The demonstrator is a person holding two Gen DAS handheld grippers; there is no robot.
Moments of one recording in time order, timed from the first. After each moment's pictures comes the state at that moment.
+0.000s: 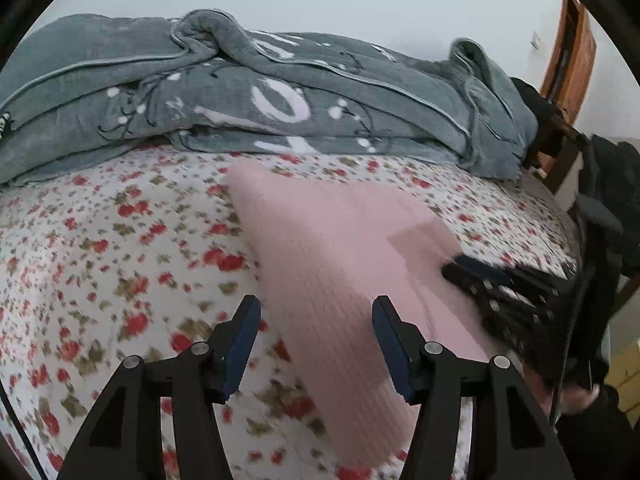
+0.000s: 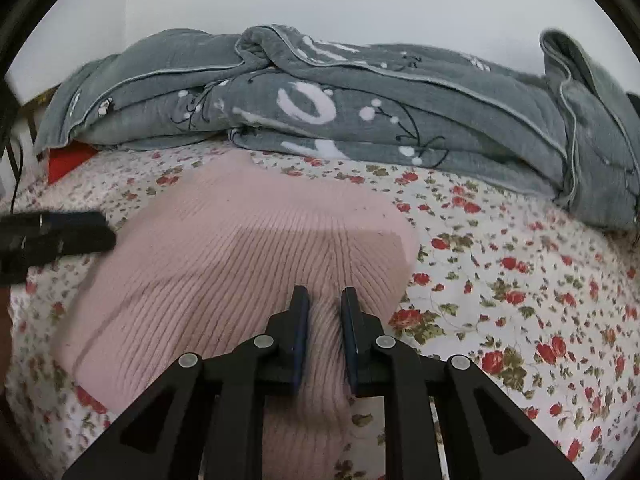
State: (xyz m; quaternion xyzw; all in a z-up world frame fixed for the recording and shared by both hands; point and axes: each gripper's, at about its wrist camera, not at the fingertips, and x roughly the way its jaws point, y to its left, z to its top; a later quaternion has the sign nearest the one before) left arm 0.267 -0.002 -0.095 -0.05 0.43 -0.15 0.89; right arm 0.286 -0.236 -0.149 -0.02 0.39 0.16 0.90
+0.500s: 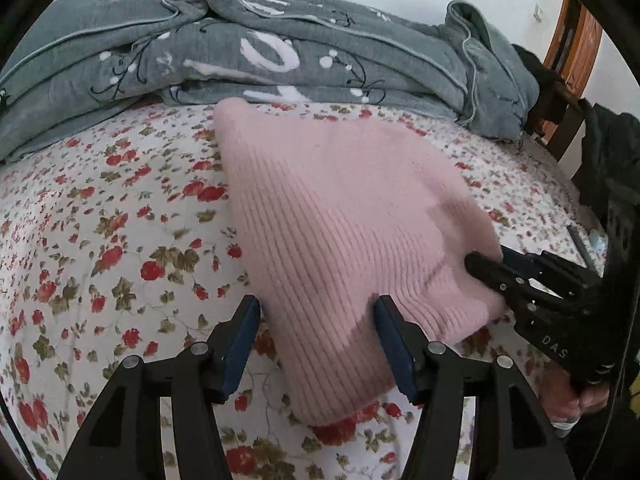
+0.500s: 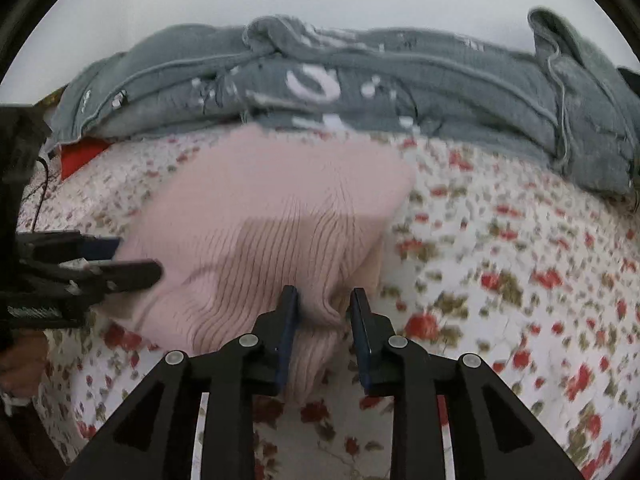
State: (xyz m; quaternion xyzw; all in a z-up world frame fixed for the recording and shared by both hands) left arm 0.238 -0.017 -0.122 -0.04 0.47 -0.15 0.87; right arm 0.237 -0.251 -0.156 0.00 0.41 0.17 0.89
